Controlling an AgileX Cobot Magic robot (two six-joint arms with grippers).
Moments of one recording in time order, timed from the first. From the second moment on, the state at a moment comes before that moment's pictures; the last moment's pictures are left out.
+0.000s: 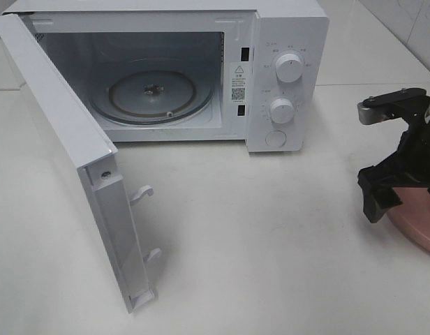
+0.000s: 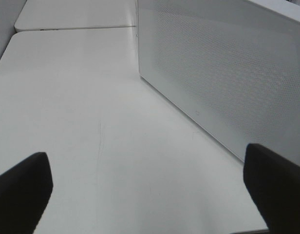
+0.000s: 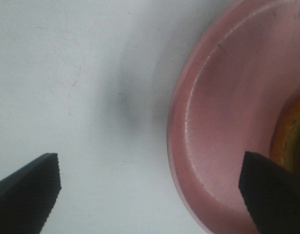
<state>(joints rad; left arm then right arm) 0.02 0.00 -0.51 -0.13 1.05 0.11 0.16 1.64 -0.88 -0.14 0.72 0.04</state>
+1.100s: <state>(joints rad) 0.02 0.00 -0.51 -0.13 1.05 0.11 0.09 1.84 -0.99 -0.19 0.66 0.09</state>
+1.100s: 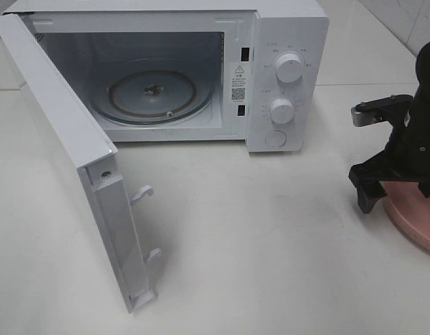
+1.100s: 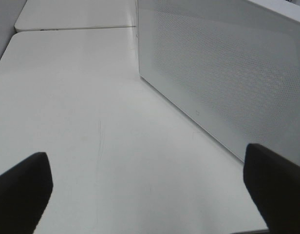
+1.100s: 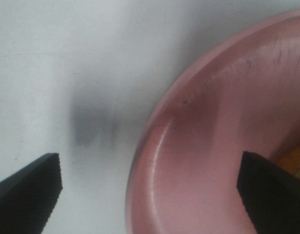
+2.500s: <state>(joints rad) 0.02 0.00 -0.51 -0.13 1.05 0.11 0.09 1.91 -1.00 -0.19 0.63 0.18</state>
